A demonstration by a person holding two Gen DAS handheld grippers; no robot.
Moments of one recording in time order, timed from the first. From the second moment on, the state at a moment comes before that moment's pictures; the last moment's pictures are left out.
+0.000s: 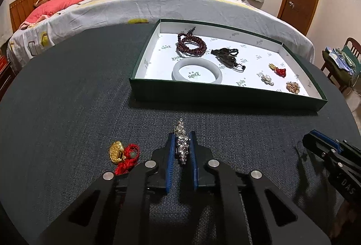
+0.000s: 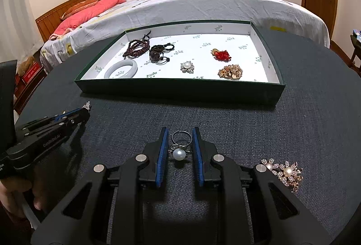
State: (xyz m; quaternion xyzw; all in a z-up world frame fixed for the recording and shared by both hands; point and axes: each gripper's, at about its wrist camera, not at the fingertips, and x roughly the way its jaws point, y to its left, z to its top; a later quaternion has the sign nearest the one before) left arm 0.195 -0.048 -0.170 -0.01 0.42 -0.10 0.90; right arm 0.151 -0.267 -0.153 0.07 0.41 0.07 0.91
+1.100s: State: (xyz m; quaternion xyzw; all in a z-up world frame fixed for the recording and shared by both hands) left arm 0.197 -0.078 -0.086 -0.03 0.32 -0.16 0.94; right arm 0.163 -0.287 -0.086 0.06 0.32 0.05 0.94
